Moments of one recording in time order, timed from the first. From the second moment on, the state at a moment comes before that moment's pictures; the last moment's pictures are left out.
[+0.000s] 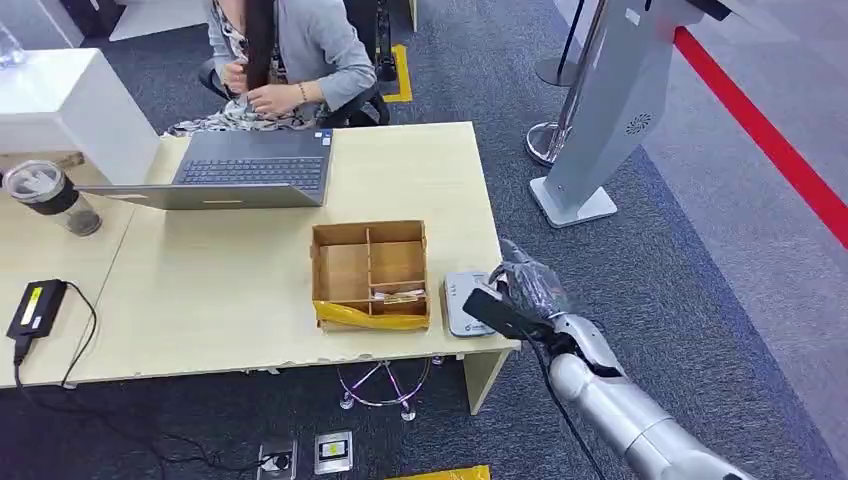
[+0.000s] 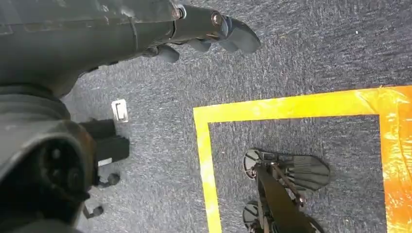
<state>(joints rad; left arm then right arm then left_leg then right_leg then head) -0.14 0.18 -1.13 -0.21 1.19 0.17 0.00 -0.55 -0.26 0.79 -0.85 0.48 -0.31 -0.05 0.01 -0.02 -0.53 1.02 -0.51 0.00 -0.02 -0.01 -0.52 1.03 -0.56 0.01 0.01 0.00</state>
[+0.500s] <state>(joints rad) -0.14 0.18 -1.13 -0.21 1.18 0.17 0.00 -0.62 -0.24 0.80 -0.70 0.44 -0.31 -0.04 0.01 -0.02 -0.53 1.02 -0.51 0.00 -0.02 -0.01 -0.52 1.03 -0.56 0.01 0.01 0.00</state>
